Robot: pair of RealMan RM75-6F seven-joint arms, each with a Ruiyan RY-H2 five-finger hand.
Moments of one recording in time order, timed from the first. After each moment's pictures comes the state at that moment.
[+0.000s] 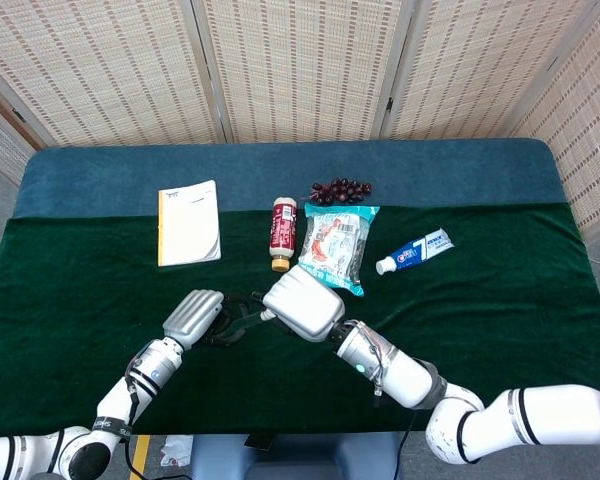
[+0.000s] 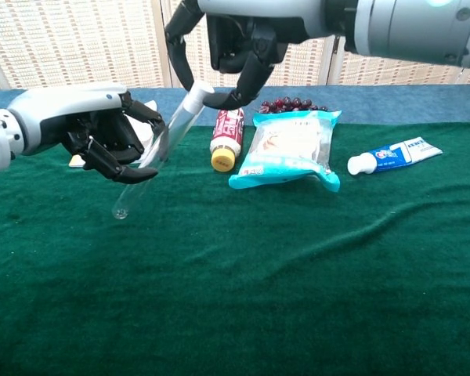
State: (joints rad) left arm -0.72 -1.34 -0.18 -1.92 1.04 0.98 0.15; right arm 1.02 -1.29 0.22 -2.00 -1.09 0.97 -0.62
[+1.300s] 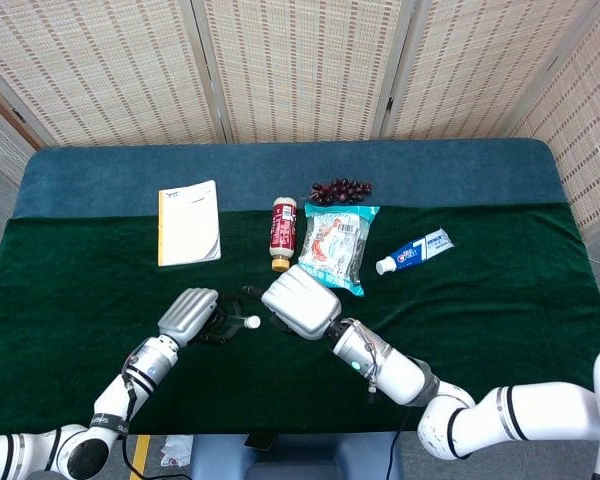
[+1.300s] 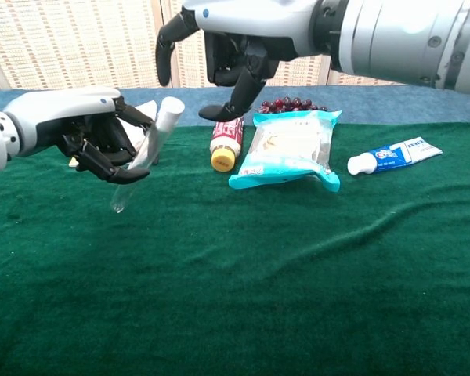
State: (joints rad) left arm -0.72 -1.33 -0.16 -1.90 1.01 0.98 0.16; right arm 1.03 -1.34 0.21 -1.95 -1.10 0.98 -0.56
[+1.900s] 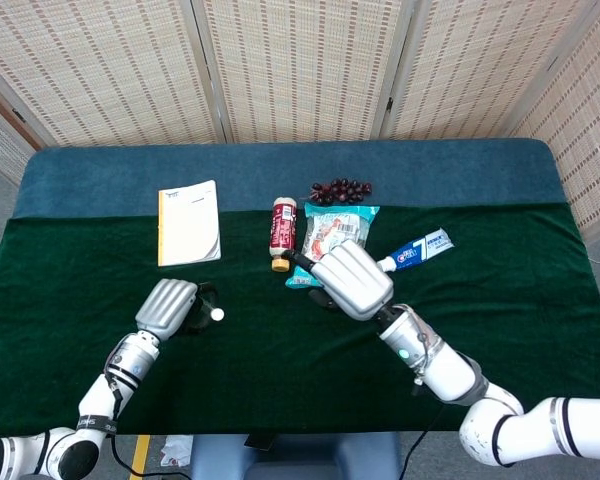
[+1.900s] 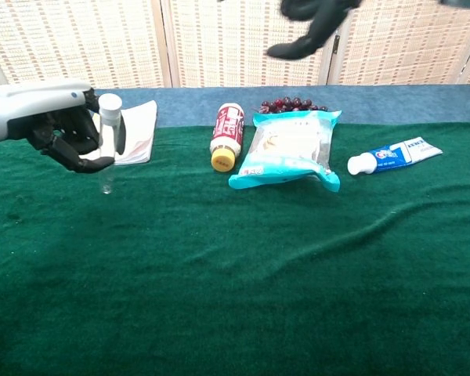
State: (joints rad) left arm -0.70 -1.30 -0.12 -1.88 1.03 1.10 0.36; right arm 0.88 -1.15 0.21 -2.02 -1.20 1.10 -0.44
